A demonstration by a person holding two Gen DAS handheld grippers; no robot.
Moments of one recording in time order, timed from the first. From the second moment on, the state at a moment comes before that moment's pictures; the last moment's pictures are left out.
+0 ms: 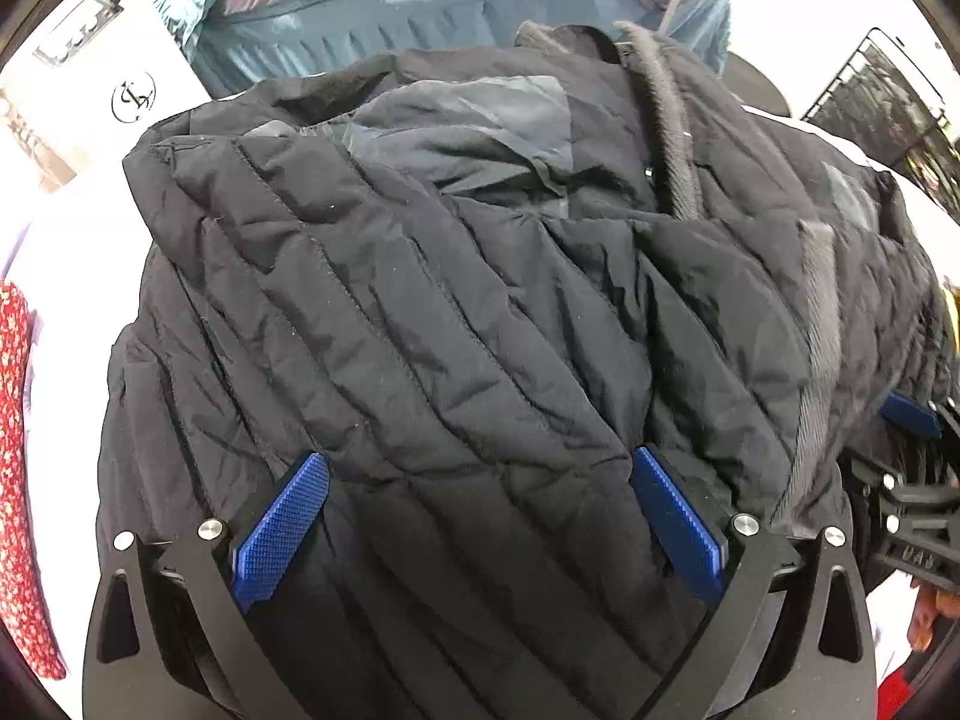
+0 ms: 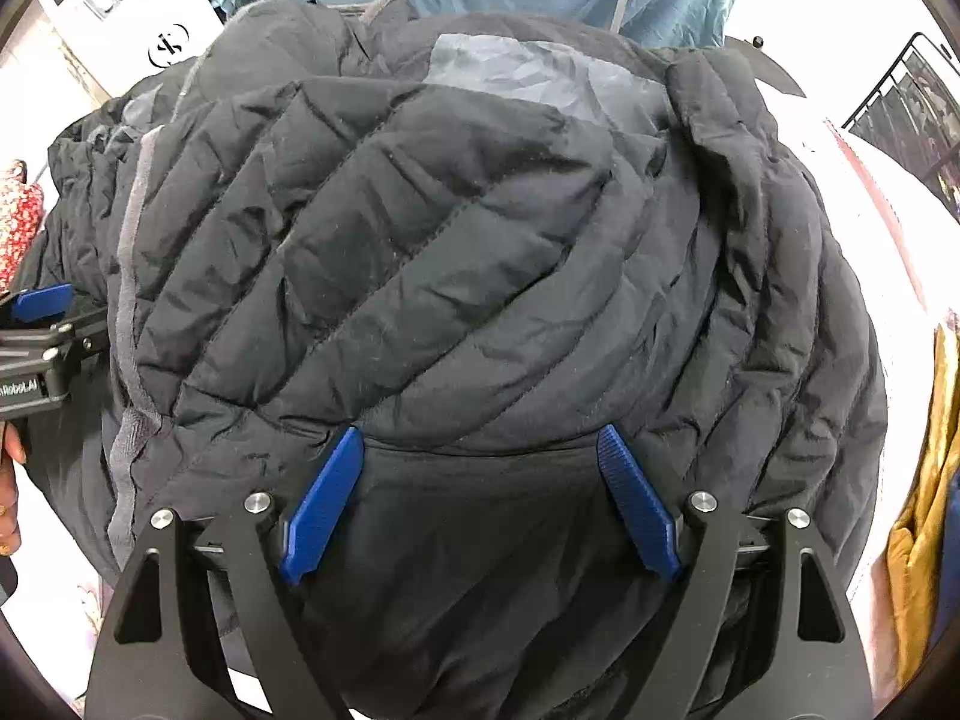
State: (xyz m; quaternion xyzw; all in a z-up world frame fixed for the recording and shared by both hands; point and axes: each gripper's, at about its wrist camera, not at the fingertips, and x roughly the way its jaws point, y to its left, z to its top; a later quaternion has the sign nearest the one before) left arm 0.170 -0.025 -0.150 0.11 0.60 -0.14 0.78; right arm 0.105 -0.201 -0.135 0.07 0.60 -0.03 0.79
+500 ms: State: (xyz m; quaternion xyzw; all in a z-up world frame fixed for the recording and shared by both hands) left arm 0.089 0.021 -0.092 0.09 0.55 -0.10 0.82; right arm 0.048 -0.207 -0.098 0.07 0.58 -0.01 0.81
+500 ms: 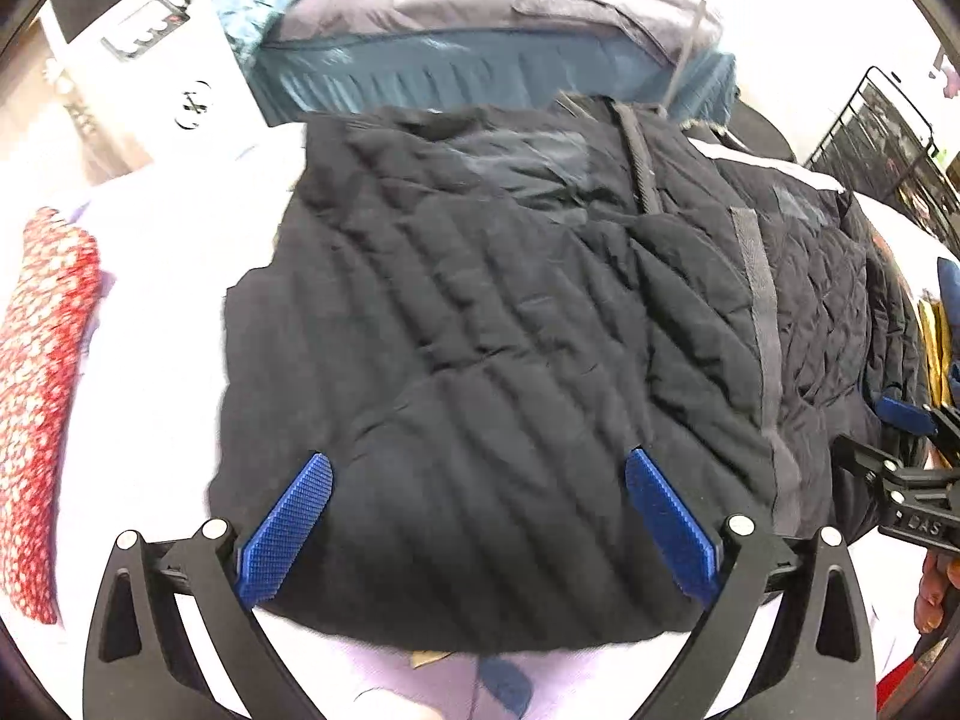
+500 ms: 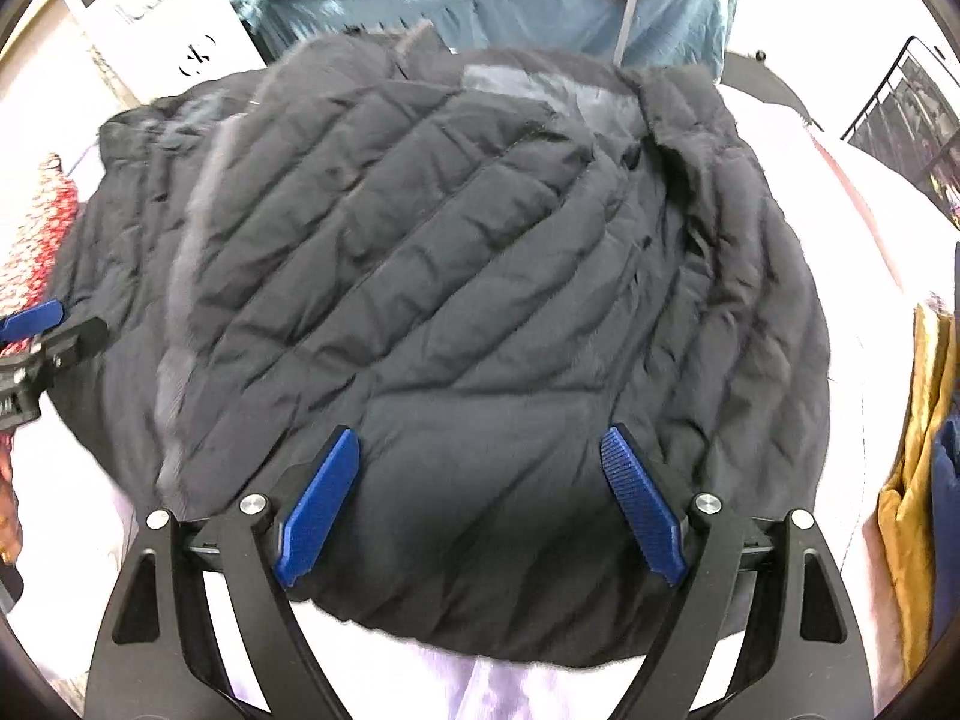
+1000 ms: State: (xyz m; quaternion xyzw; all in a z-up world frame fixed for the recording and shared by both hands) left arm 0.055 0.069 -0.074 0.07 0.56 -0.03 0.82; right arm -0.045 -0.233 -0.075 0.07 0.54 -0.02 0.84
